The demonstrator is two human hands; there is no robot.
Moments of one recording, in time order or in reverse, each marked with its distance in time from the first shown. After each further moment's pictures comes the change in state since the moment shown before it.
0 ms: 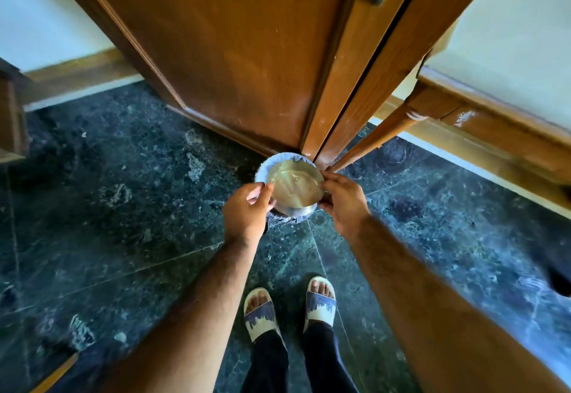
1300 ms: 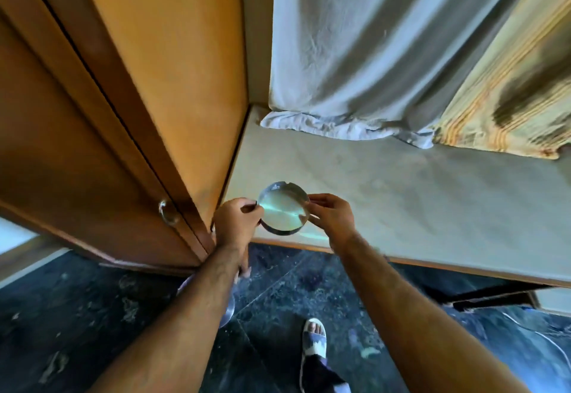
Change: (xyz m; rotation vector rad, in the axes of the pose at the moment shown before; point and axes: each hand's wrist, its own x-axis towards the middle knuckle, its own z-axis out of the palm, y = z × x) left_hand -0.226 0.356 0.192 0.286 -0.260 0.457; right_hand -0.219 -0.318 -0.267 0.094 0.155 -0.415
